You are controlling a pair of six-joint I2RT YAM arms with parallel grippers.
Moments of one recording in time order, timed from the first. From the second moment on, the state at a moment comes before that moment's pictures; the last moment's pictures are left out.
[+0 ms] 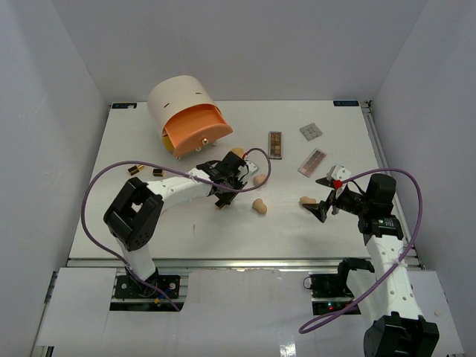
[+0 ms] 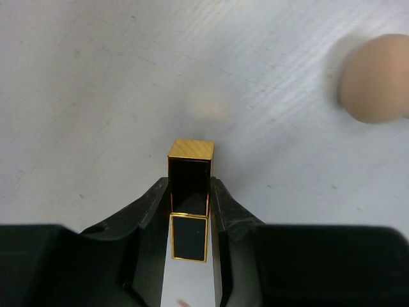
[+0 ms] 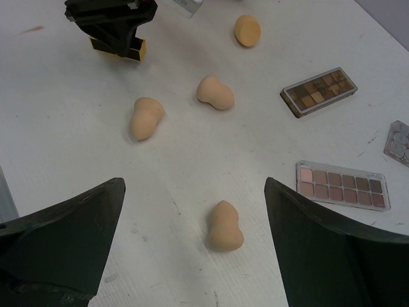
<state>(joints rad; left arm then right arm) -0.75 1.78 1.16 -0.47 -0.12 0.10 -0.10 0.71 0.51 -0.29 -1.04 -0.61</state>
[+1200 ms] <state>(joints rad) -0.41 1.72 1.85 -0.62 -0.11 0.22 -0.10 0.71 0.51 -0.29 -1.06 -0.61</state>
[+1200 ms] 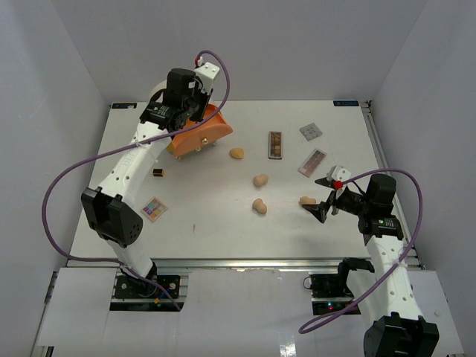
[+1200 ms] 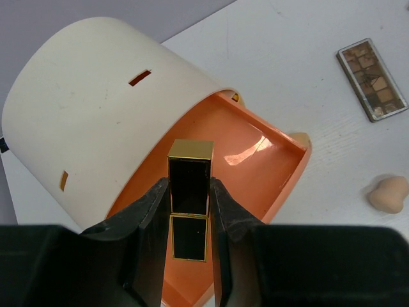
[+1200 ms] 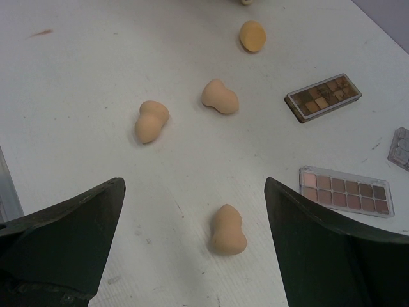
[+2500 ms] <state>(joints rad) 0.32 1.44 1.27 -0.61 0.07 -0.66 -0.10 0.69 0.51 -0.29 -1.06 -0.59</state>
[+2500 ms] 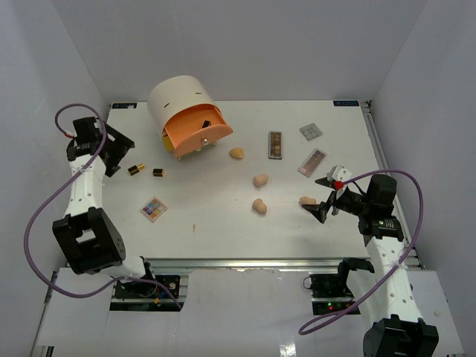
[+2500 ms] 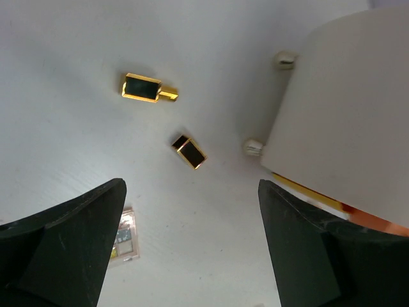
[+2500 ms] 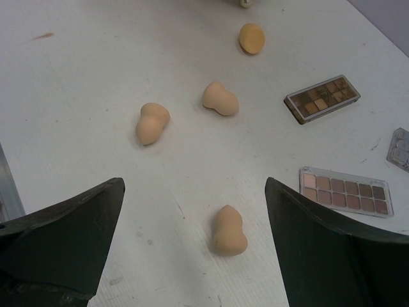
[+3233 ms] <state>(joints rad) 0.33 1.53 1.20 -0.59 0.07 -0.67 -0.10 0.69 0.51 -0.29 -1.06 -0.59</state>
